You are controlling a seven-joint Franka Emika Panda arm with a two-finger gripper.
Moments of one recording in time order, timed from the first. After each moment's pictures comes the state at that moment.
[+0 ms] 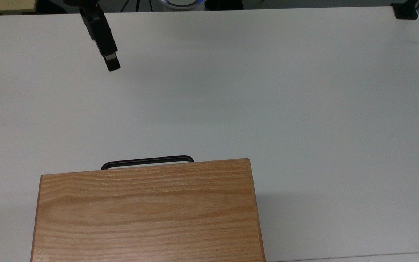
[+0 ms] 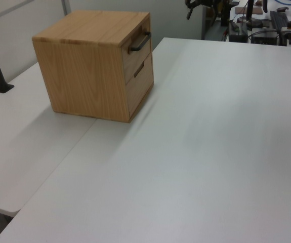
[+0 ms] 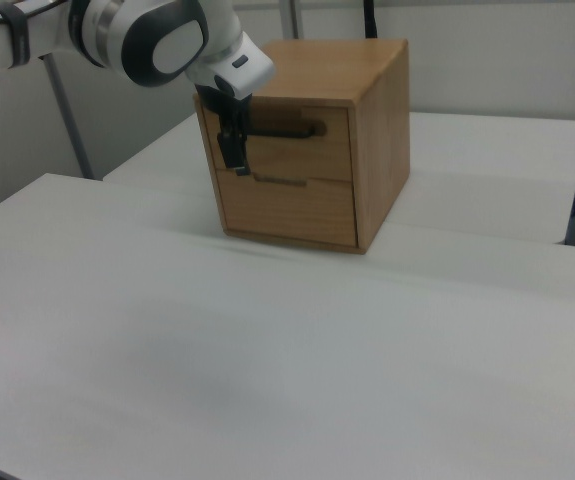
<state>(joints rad) 0.00 0.14 -0.19 -1.51 0.23 1.97 0.87</state>
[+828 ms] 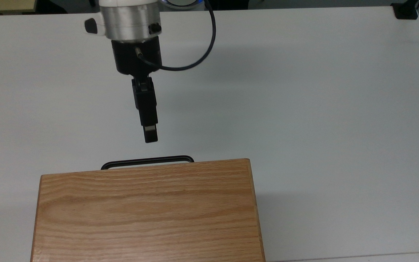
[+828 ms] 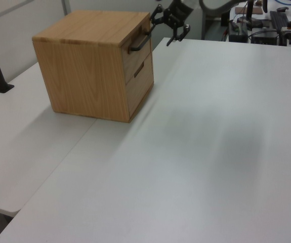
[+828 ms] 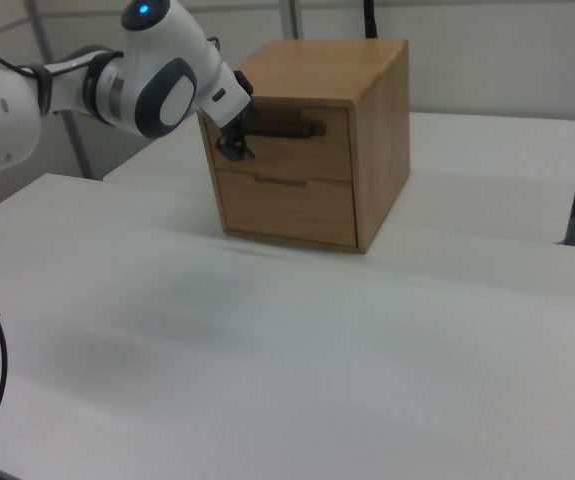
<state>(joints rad) 0.16 0.33 -0.19 -1.51 0.19 2.51 1.19</state>
